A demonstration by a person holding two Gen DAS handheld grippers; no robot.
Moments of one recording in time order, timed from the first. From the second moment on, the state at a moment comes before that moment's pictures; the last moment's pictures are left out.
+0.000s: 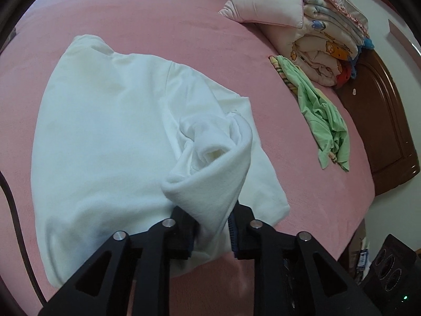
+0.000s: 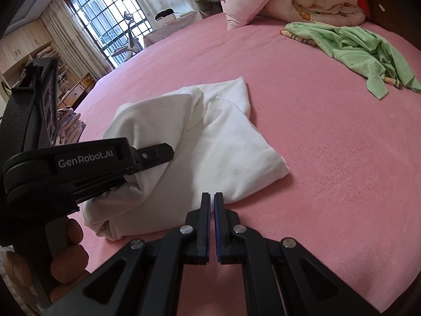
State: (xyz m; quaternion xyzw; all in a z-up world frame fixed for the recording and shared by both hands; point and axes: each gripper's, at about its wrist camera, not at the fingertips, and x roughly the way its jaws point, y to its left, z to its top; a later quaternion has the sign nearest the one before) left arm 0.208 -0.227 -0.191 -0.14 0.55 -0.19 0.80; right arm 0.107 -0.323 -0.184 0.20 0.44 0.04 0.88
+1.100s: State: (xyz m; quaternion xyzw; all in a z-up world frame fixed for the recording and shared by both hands) left arm 0.125 -0.121 -0.204 -0.06 0.54 -0.13 0.83; right arm 0.191 -0.273 -0.140 0.09 0.52 0.11 0.84
